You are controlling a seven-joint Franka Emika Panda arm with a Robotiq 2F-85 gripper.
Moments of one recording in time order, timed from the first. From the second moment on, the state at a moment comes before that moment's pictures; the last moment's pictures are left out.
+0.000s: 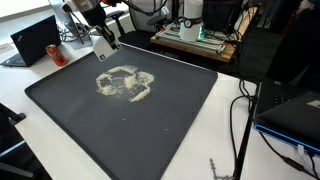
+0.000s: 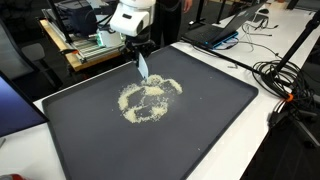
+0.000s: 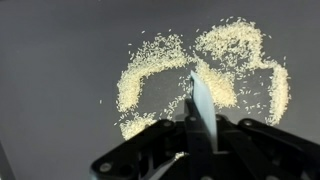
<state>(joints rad) -0.16 0.33 -0.09 -1.88 0.01 2.01 0.01</state>
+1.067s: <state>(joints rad) -0.31 0.39 -0.12 -1.88 0.45 2.09 -0.02</state>
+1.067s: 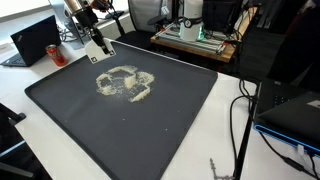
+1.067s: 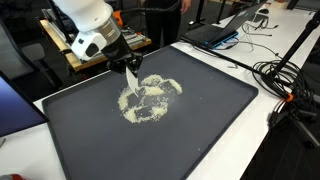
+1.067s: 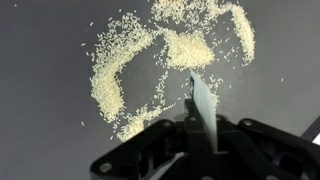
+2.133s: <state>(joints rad) -0.35 0.41 -0.14 -1.89 0.59 2.23 0.01</state>
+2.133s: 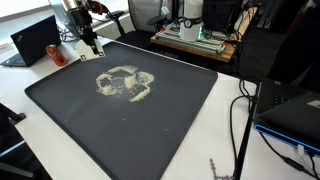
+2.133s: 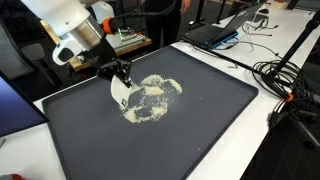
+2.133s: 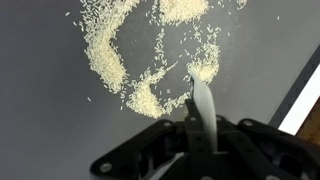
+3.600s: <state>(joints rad) -0.51 0.50 -0.18 -1.92 1.09 2.21 -0.33</state>
